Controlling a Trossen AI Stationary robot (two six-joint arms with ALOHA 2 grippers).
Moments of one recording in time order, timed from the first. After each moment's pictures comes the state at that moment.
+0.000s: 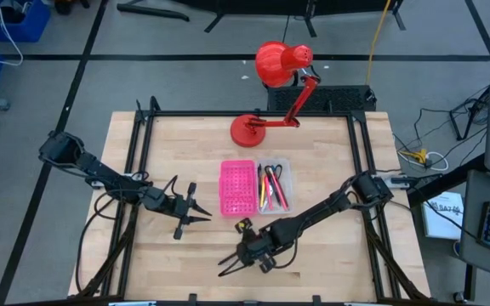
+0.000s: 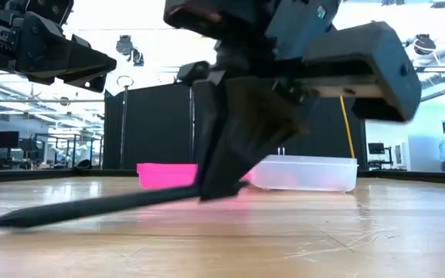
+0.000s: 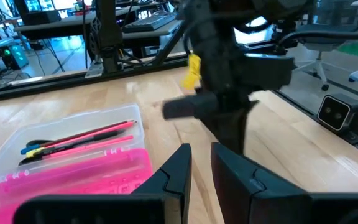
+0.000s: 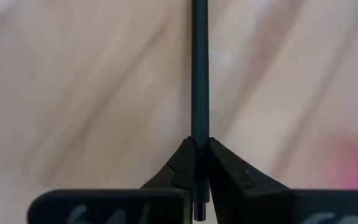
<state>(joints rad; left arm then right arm) -0.42 1.23 0.20 0.86 -0.16 0.06 0.44 2.17 1.56 -0.46 0.13 -0.22</state>
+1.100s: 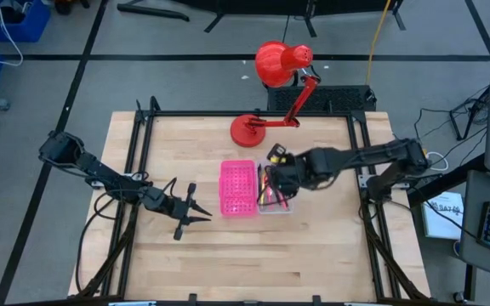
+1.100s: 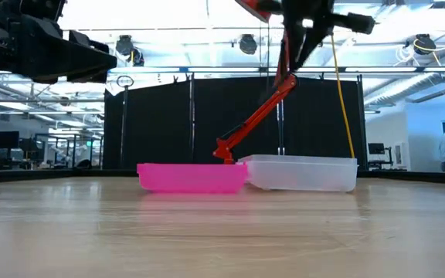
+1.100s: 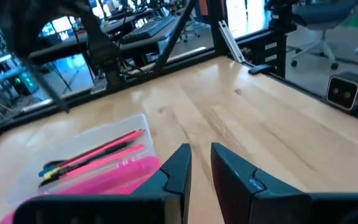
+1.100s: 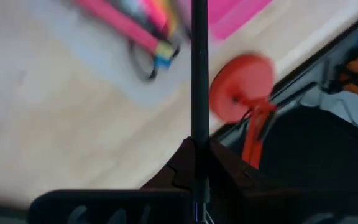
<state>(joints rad) -0.42 1.22 0.20 0.86 -0.16 0.21 0.14 1.65 1.56 -1.27 0.56 -0.89</state>
